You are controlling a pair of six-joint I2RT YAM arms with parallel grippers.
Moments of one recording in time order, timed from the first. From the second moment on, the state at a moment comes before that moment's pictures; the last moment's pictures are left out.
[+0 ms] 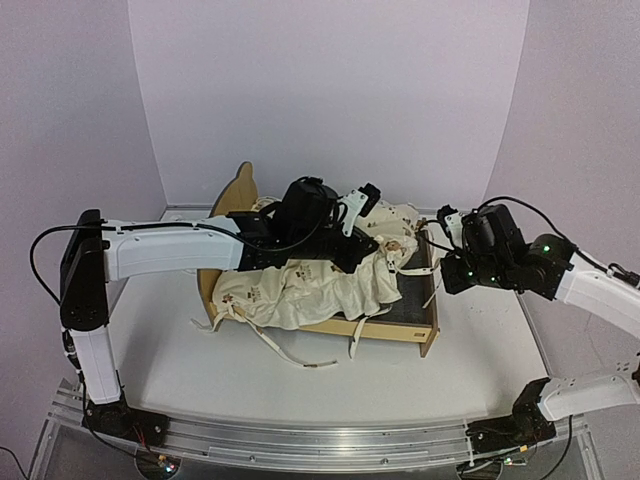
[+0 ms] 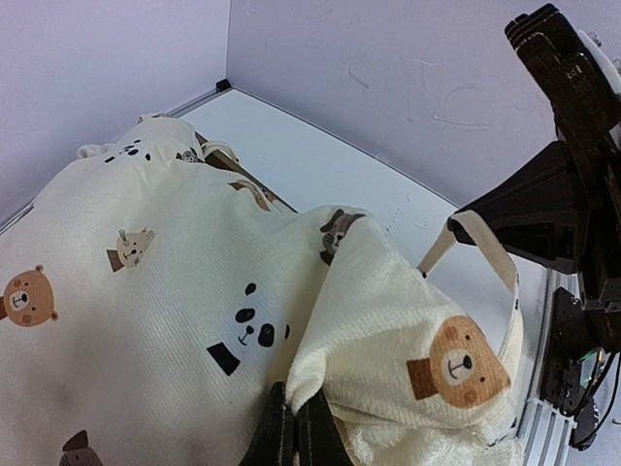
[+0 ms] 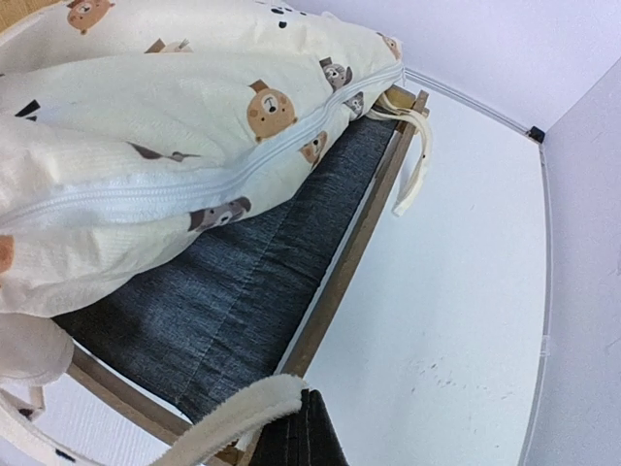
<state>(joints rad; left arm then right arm) -1.04 1.89 1.58 -0.09 0.06 -0.17 0.72 1.11 0.98 -0.64 0.40 0.15</state>
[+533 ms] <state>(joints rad) -1.04 1.89 1.58 -0.09 0.06 -0.16 0.72 1.17 1.00 -0.68 0.29 0.12</state>
